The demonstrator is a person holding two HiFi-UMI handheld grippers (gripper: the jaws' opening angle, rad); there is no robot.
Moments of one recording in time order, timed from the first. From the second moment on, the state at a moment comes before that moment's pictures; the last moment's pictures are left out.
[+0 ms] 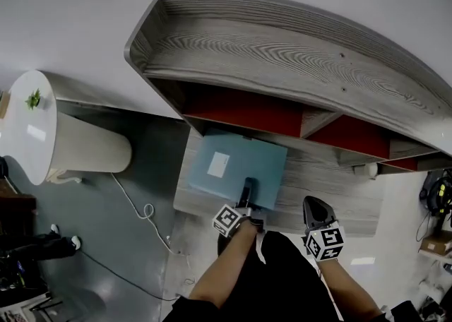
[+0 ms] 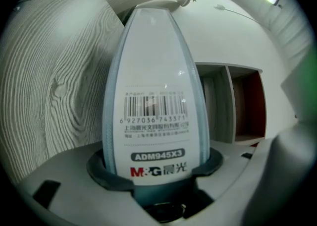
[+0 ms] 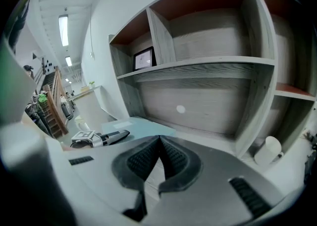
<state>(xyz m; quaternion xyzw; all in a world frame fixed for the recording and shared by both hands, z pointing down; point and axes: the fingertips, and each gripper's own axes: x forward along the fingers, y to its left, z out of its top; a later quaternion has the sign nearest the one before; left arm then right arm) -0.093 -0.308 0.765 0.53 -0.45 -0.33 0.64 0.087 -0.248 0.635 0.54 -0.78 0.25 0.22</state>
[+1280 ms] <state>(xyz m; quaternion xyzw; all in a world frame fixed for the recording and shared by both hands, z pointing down) -0.087 -0.347 0.808 0.48 -0.55 -0.22 0.65 0.115 -0.261 0.647 0.55 -0.77 0.25 0.22</state>
